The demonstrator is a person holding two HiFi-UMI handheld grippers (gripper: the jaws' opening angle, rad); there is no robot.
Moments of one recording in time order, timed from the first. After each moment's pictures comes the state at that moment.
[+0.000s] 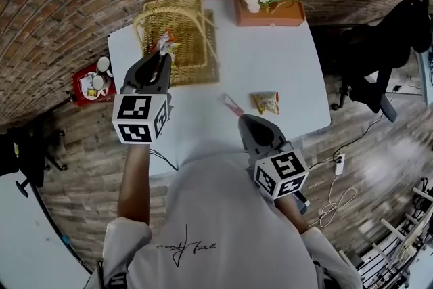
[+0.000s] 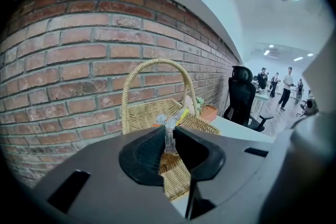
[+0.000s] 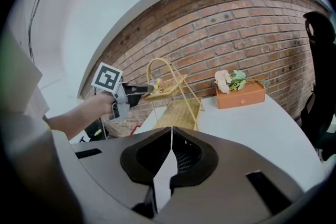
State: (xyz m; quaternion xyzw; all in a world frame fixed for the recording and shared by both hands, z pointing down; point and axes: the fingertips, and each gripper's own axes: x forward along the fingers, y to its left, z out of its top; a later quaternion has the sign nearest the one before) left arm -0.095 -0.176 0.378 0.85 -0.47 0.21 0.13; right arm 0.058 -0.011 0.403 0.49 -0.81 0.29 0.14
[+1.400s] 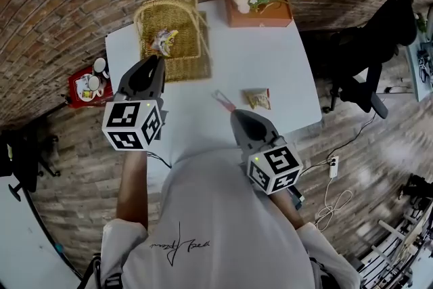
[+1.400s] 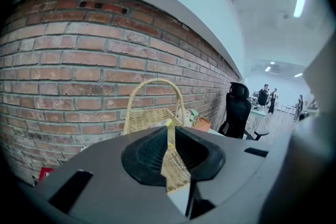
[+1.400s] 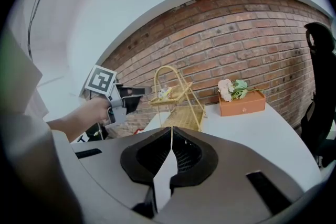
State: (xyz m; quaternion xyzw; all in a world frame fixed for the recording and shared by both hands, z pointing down) left arm -0.099 -0.139 0.346 0.85 -0.48 0.13 0.15; right arm 0.052 0.003 0.381 0.50 -0.82 0.26 0.12
